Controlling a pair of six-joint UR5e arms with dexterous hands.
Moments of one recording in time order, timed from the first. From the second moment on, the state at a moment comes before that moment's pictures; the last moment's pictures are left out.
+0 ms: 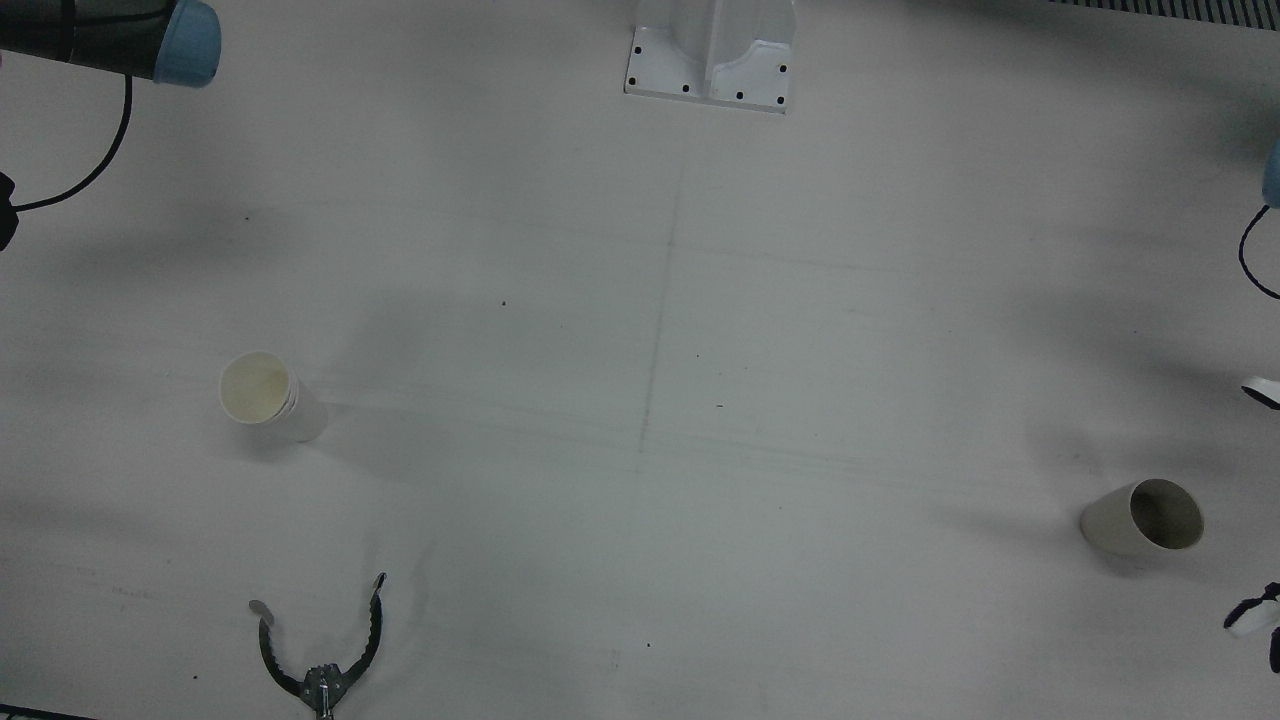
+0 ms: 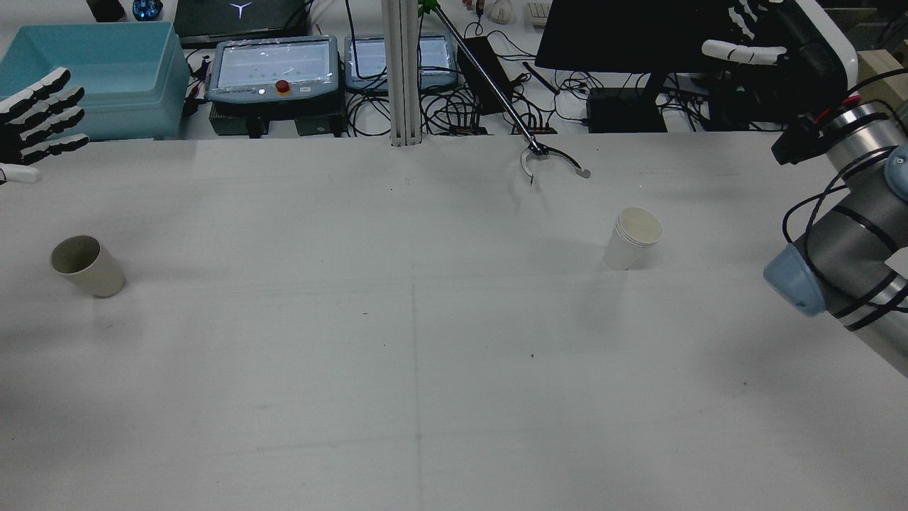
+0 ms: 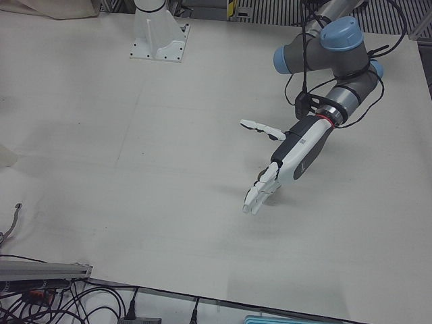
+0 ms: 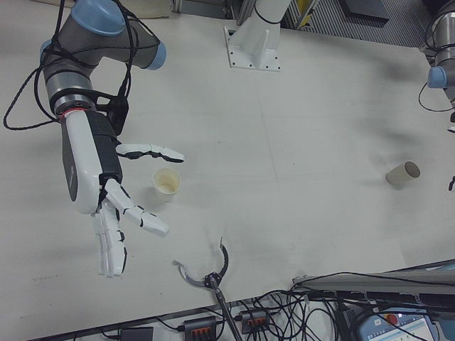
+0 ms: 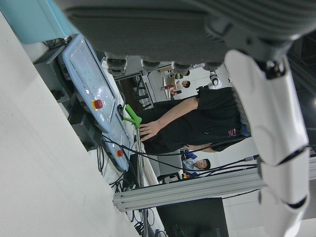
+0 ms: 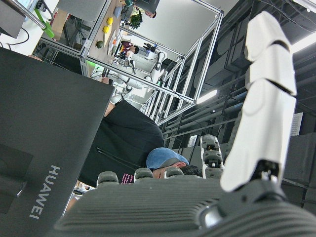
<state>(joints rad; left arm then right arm) -1.19 -1.69 -1.77 0.02 1.73 0.31 1.17 -1.26 1.68 -3.21 -1.23 -0.45</state>
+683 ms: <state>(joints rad) -1.19 -1.68 -1.75 0.01 1.72 0.41 1.17 -1.27 1.67 -3.21 -1.23 -0.46</state>
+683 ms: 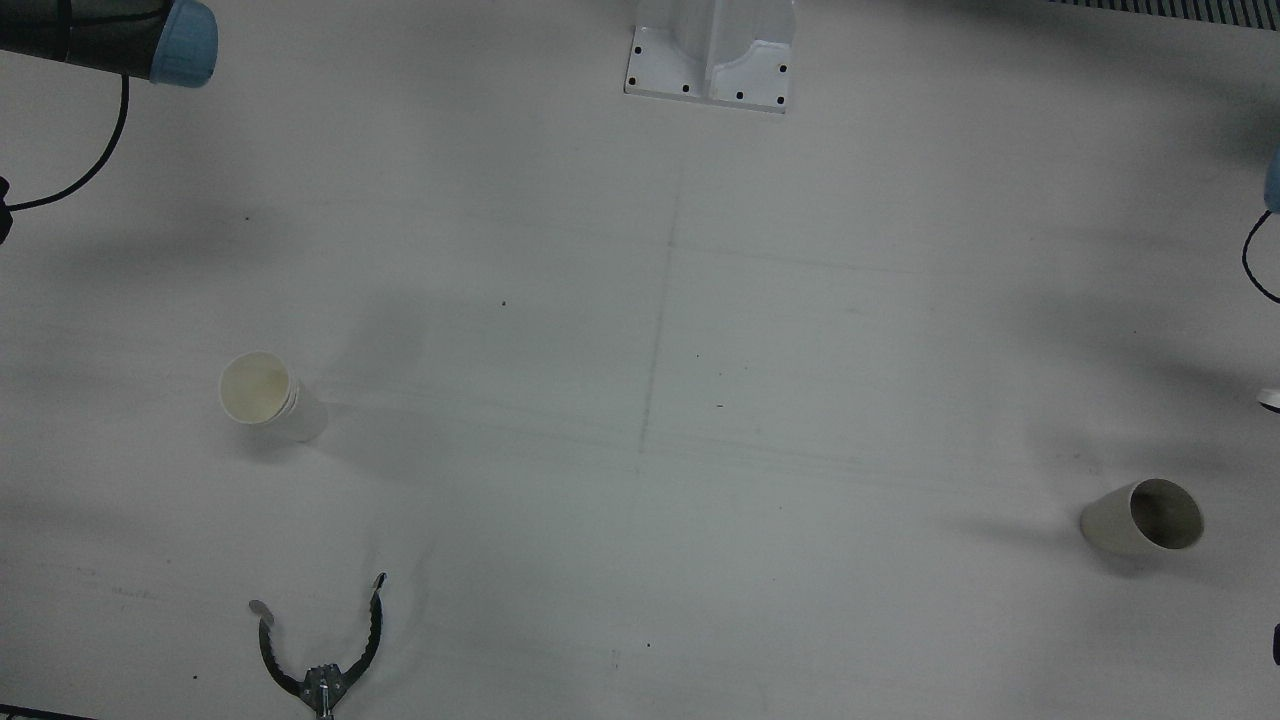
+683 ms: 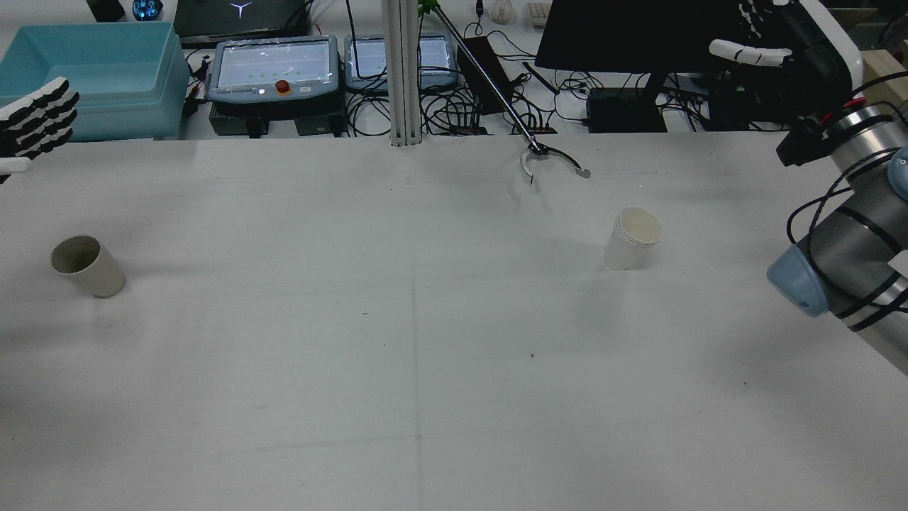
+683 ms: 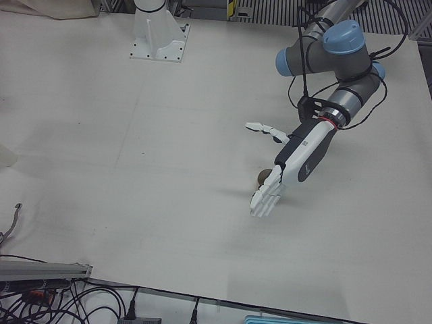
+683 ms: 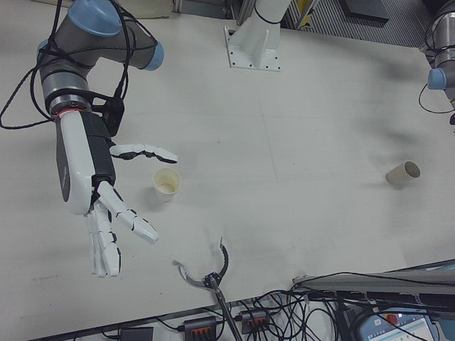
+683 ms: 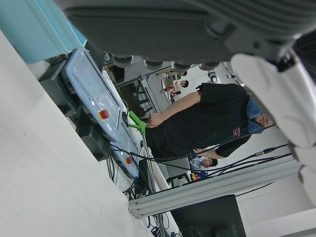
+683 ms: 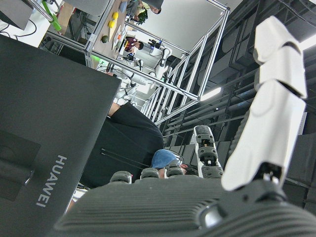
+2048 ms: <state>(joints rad) -1.15 -1.56 -1.44 -0.33 1.60 0.49 1.19 -1.39 1.67 -3.21 -1.22 -0.42</state>
